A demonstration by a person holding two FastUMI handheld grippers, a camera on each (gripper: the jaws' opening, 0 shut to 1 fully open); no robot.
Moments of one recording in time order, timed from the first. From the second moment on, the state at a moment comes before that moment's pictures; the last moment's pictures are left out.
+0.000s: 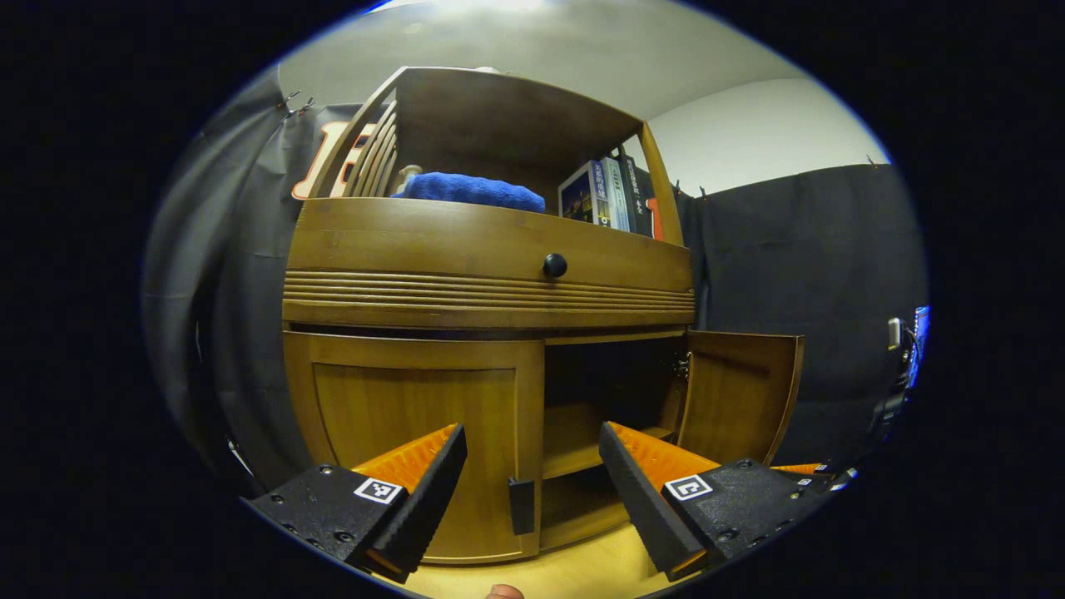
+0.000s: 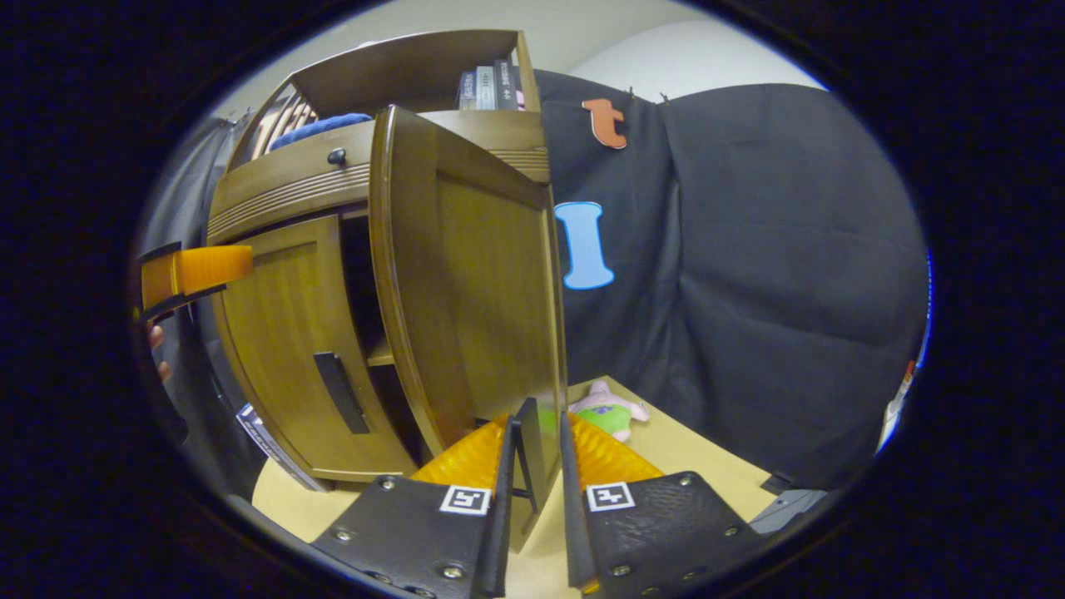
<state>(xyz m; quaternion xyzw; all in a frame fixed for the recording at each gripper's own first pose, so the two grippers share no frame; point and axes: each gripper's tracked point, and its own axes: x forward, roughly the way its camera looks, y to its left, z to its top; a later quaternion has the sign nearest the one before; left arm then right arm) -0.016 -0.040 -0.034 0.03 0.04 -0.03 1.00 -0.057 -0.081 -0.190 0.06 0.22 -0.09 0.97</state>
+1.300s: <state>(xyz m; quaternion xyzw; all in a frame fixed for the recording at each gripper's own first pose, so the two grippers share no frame) 0.022 -0.074 -0.094 0.03 0.08 0.10 0.99 -0.054 -0.189 -0.181 0.06 0.22 -0.02 0.97</state>
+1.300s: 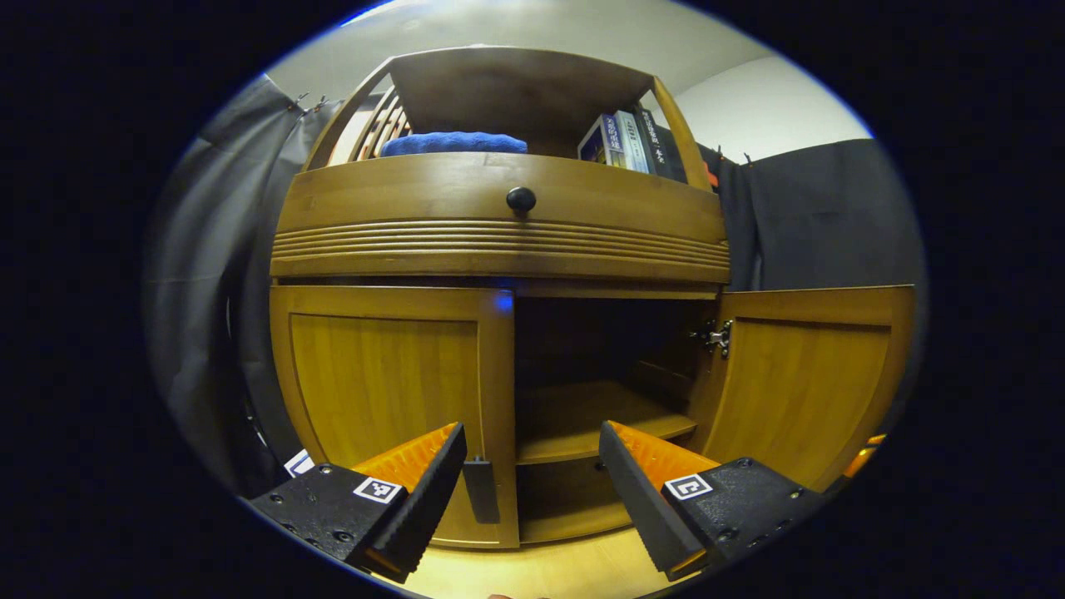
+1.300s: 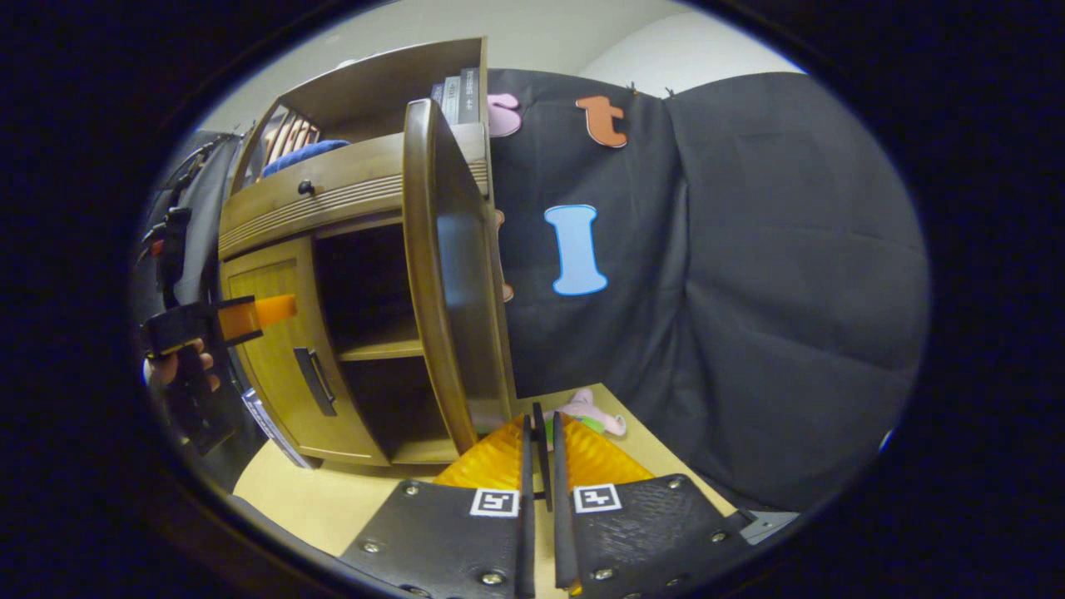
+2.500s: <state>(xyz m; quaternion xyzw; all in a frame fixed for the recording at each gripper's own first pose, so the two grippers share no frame) 0.061 -0.002 -0.195 0.01 0.17 0.17 0.97 -0.046 -0.214 -0.181 0.07 0.22 -0.02 0.97</state>
